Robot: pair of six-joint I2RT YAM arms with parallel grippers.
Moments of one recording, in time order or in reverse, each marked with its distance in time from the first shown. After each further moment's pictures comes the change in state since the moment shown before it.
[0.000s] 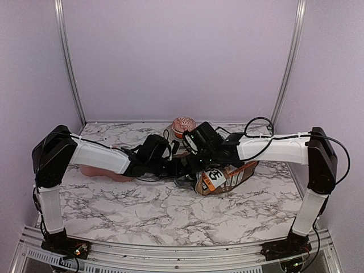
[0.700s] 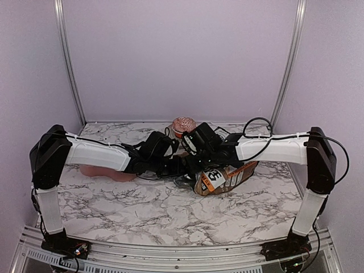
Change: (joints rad) left arm -0.029 -0.045 0.040 -0.153 -0.092 -0.028; right arm 0.006 0.010 0.005 0.000 -0.001 -0.001
